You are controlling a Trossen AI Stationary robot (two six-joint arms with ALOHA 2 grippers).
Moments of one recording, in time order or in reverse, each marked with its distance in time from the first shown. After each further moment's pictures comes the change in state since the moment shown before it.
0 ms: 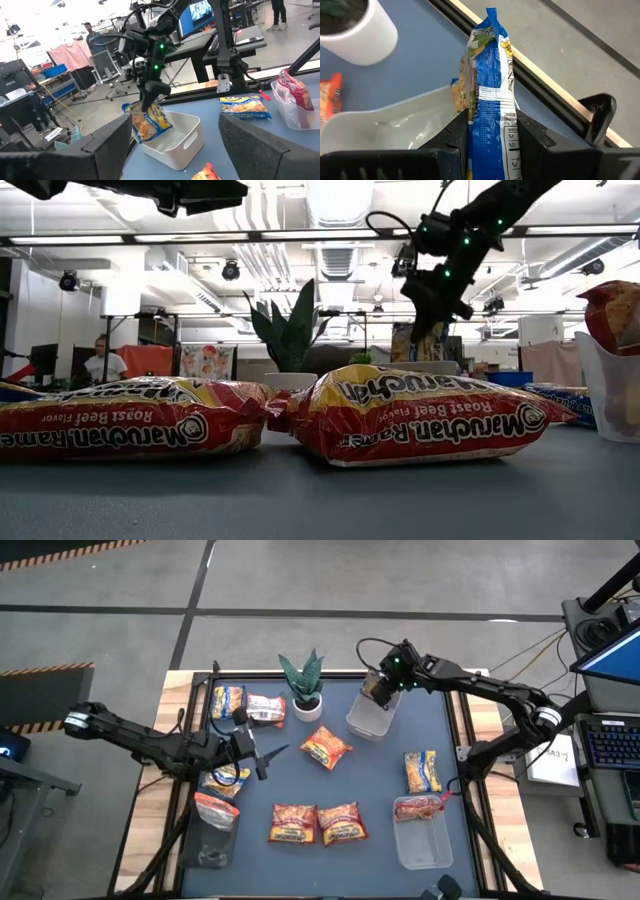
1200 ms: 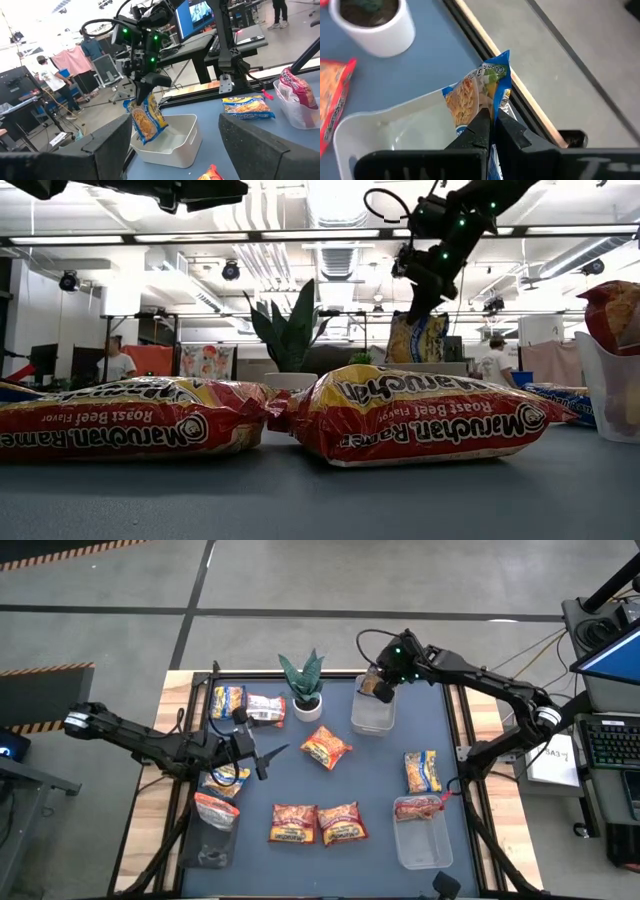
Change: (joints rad) left arm 0.000 0.000 0.000 0.016 0.000 0.042; right arm 0.001 0.004 0.143 -0.111 -0.039 -0.253
